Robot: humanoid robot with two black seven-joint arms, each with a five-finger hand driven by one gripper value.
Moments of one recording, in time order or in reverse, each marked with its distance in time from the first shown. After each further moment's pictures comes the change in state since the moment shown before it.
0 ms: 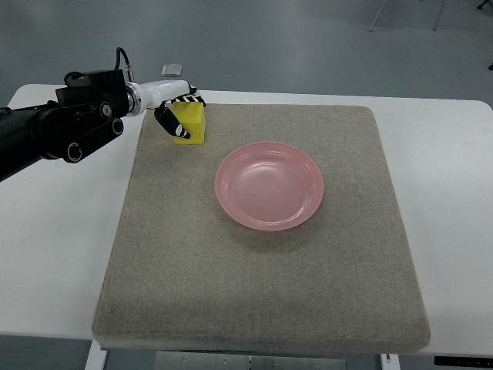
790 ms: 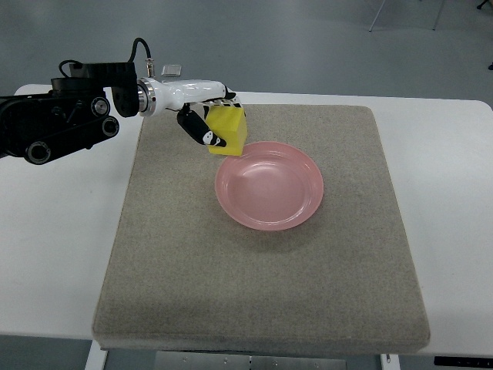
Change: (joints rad) left arm -0.066 0.201 -0.043 -0.534 -0.009 -0.012 -0.001; right arm 0.000 0.000 0.000 0.000 0.000 0.000 0.000
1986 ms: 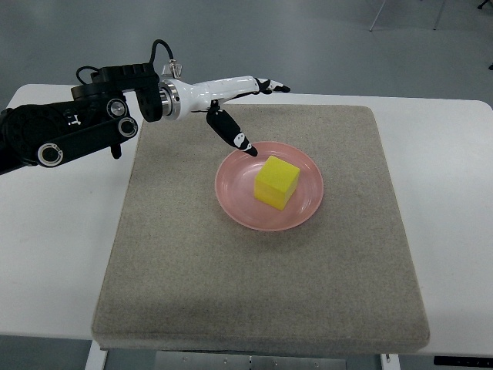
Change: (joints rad) left arm 0.055 -0.038 -0.137 -0.003 -0.232 0.015 0.002; right arm 0.000 0.000 0.000 0.000 0.000 0.000 0.000
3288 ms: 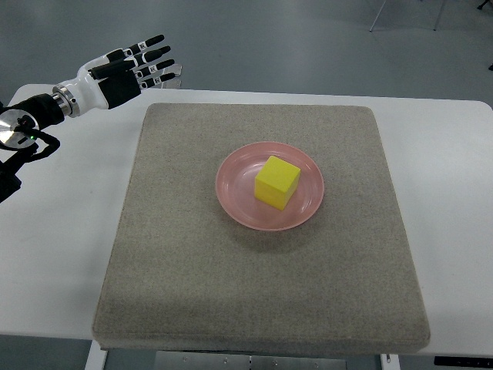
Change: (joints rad) left arm 0.274 0.000 -0.420 0.520 -1.070 -0.467 0.216; right arm 0.000 0.000 0.002 0.000 0.000 0.000 0.000
